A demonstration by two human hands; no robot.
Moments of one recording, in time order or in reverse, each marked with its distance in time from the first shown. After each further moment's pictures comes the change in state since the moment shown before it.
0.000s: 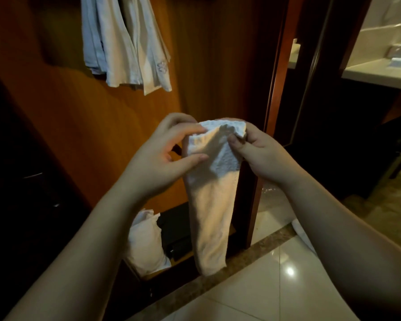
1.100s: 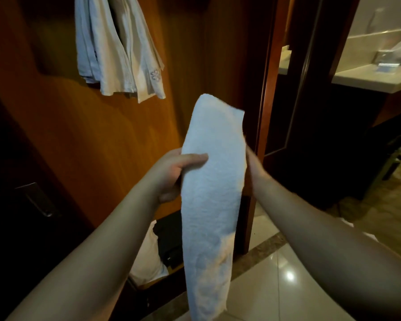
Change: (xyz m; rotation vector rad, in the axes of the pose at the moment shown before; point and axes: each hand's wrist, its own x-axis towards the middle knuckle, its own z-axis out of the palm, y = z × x) left_hand 0.025 -0.026 0.045 -0.938 -0.095 -0.754; right_hand 0.019 0.047 0.008 0.634 0.265 0.567
